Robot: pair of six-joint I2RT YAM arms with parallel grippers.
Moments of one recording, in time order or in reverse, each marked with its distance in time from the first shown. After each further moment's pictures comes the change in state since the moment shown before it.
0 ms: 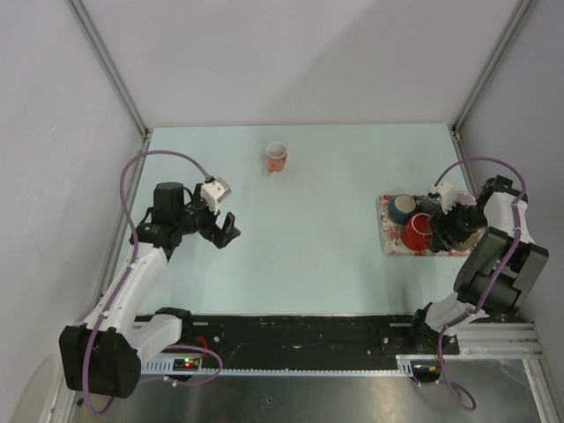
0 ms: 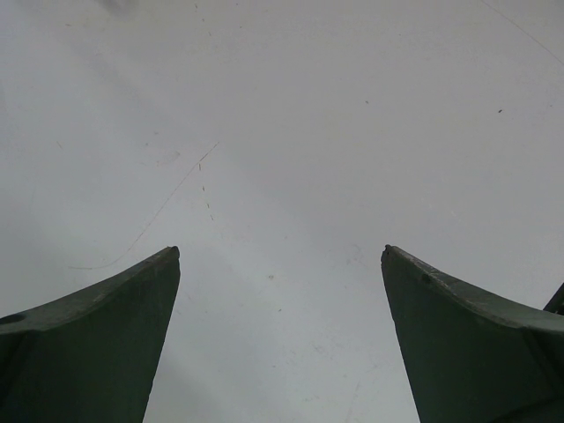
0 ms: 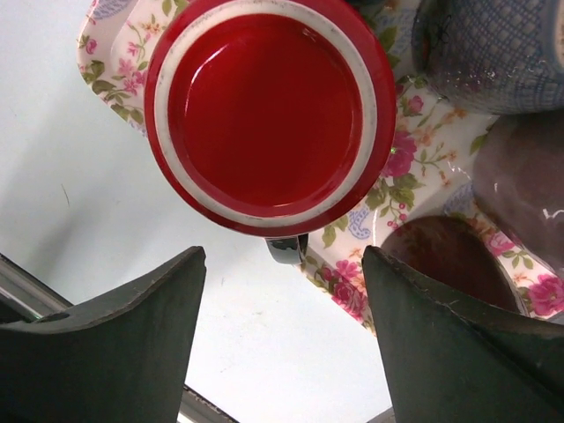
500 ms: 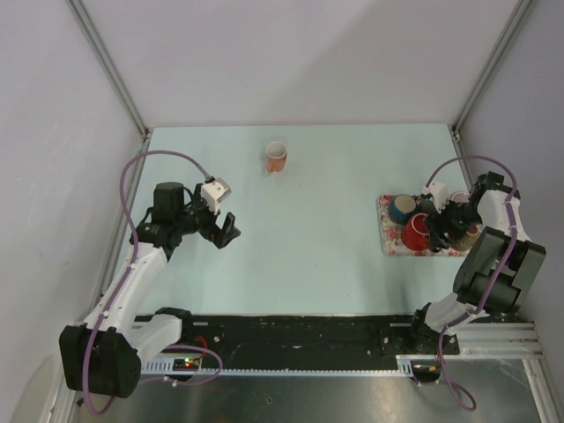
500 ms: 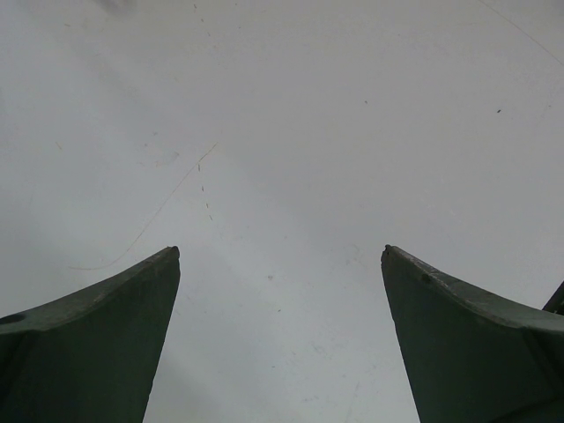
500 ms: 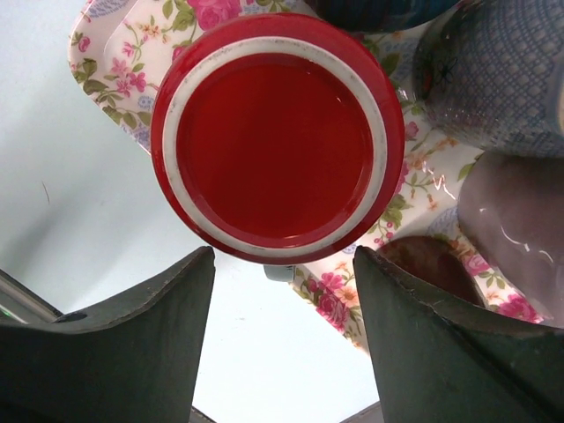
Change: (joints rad) left arm 0.000 0.001 0.000 0.000 0.003 0.000; right arm 0.058 0.000 0.000 0.025 0.045 -0.031
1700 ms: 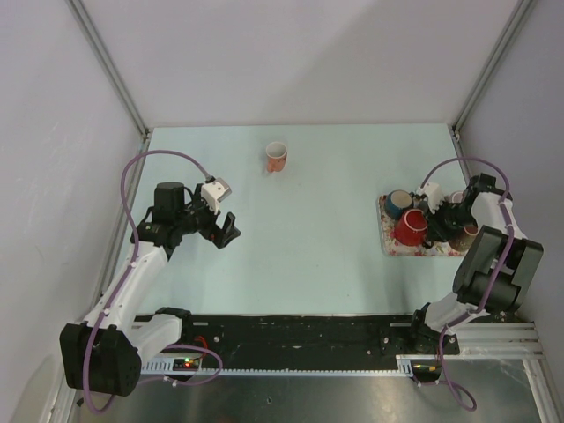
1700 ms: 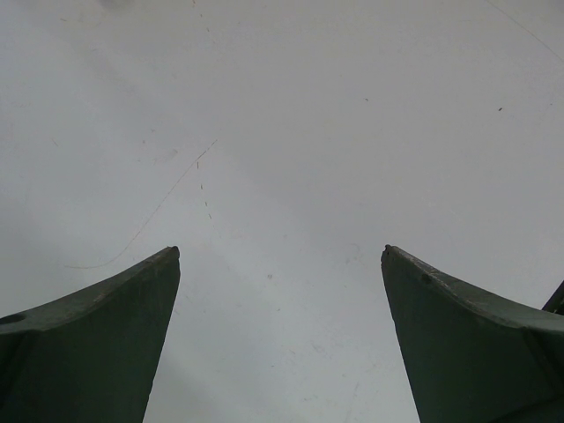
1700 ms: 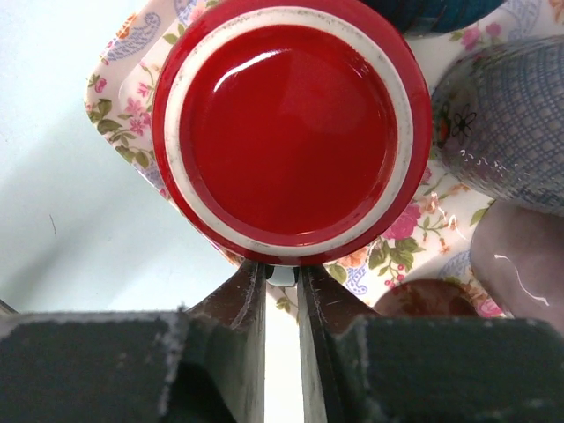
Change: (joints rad) left arm 0.002 0.011 0.000 0.000 0.000 0.000; right arm 0.040 0.016 -0.039 0.070 -0.045 0.031
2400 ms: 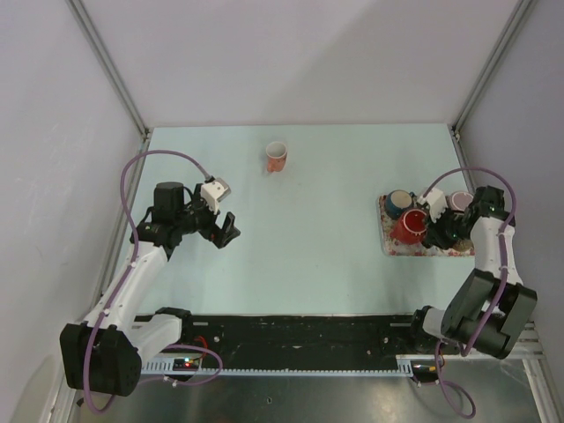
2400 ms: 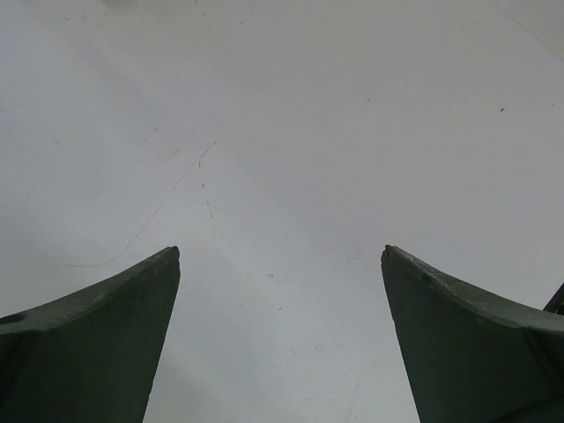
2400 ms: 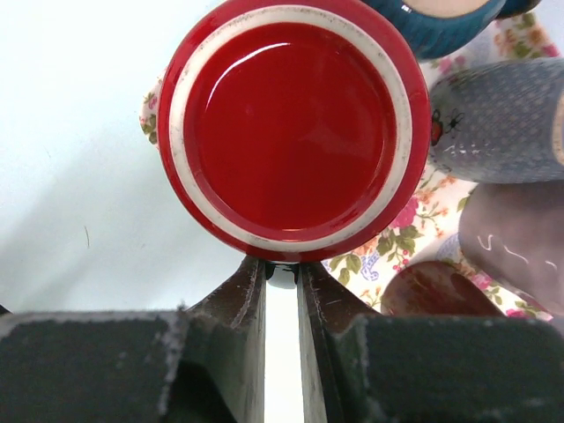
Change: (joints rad) left arm 0.005 0.000 0.000 0.000 0.000 0.000; right arm -0.027 -0.279 -0.175 0.070 -0.081 0.008
